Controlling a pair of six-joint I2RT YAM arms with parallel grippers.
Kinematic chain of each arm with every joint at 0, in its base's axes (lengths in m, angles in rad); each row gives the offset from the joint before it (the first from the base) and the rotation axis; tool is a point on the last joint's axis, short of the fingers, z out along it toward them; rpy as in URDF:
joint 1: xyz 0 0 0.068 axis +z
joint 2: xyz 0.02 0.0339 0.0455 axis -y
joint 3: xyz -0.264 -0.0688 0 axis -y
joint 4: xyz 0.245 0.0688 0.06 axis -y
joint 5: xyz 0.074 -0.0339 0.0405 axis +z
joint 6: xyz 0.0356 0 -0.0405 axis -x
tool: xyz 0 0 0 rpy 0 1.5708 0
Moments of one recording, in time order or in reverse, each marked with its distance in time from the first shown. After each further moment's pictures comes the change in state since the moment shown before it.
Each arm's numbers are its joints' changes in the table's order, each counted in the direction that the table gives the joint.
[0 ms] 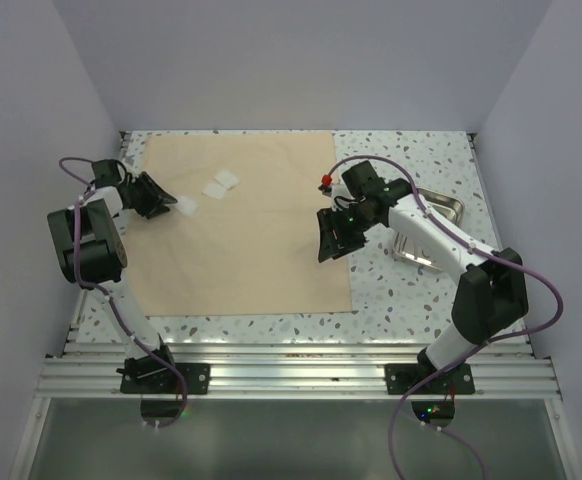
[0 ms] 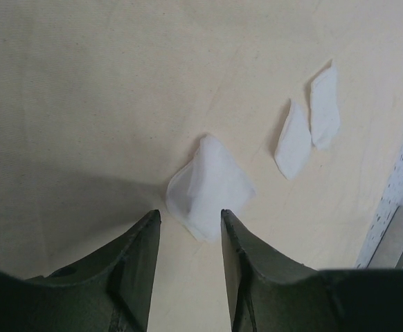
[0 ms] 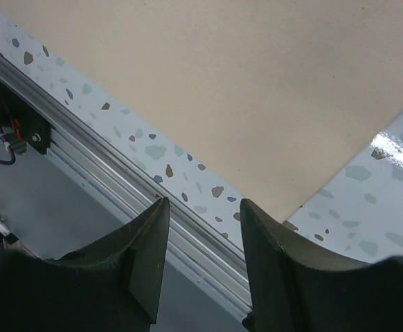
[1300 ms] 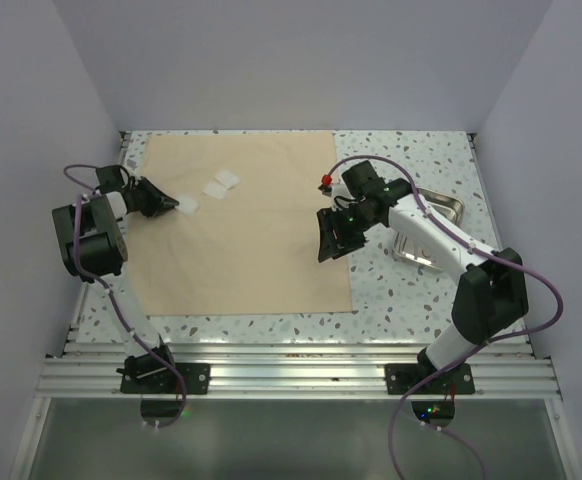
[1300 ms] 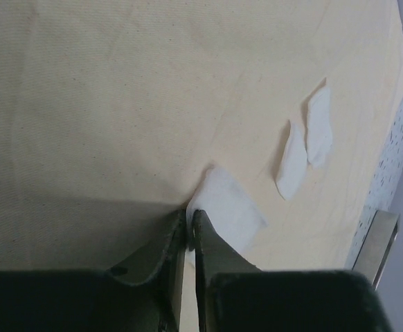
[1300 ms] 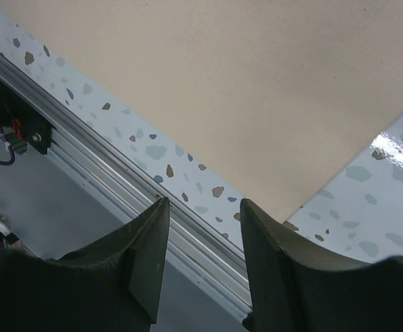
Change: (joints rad) left arm -0.001 -0.080 -0.032 0.178 -0.069 0.076; right arm 0.000 0.000 0.000 0.002 0.002 0.000
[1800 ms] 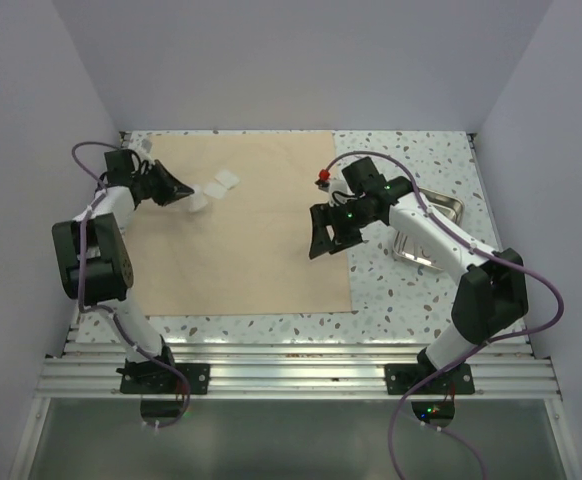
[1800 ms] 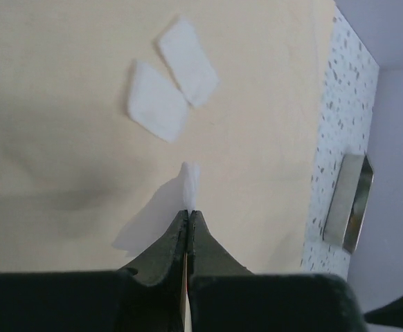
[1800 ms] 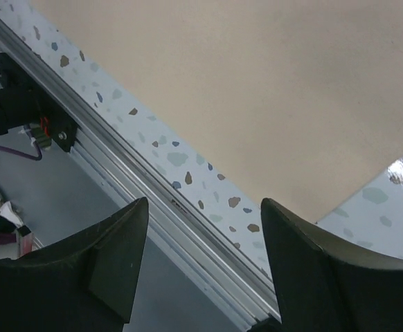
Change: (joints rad) left arm -0.085 0.187 -0.042 -0.089 -0.042 -0.016; right arm 0.000 0.000 0.021 0.018 0.051 0.008
